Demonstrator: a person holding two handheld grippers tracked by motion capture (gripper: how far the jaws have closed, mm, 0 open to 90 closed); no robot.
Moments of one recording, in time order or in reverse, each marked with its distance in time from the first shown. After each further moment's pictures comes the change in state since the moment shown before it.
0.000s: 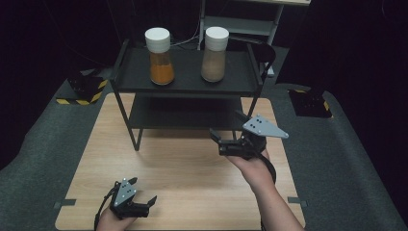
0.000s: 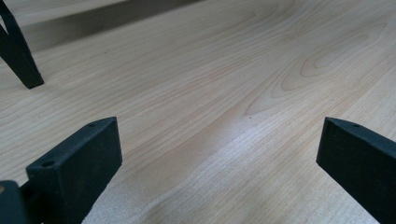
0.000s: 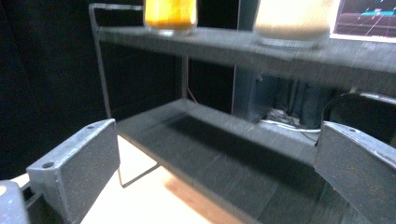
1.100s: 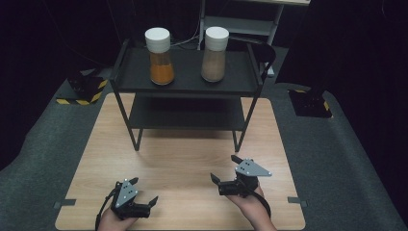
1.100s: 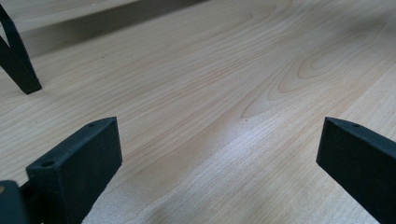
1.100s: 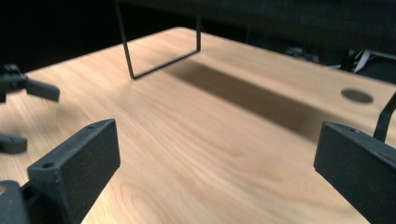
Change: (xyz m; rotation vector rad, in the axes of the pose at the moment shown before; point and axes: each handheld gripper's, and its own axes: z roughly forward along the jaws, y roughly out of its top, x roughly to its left) left arm -0.005 0.001 0.002 -0.003 0.006 0.018; right arm 0.009 -0.116 -0.013 0.220 0.033 0.039
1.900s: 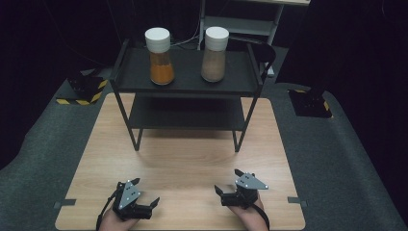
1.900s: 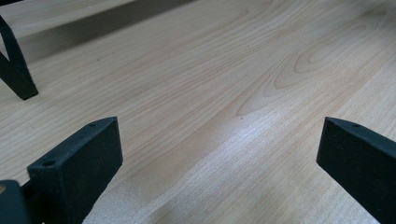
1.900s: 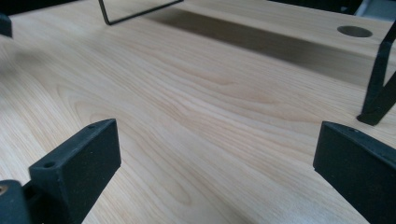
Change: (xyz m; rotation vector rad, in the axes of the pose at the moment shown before) left arm -0.006 0.003 0.001 0.015 0.004 0.045; right arm 0.008 -0.053 0.005 0.070 -0.068 -0.001
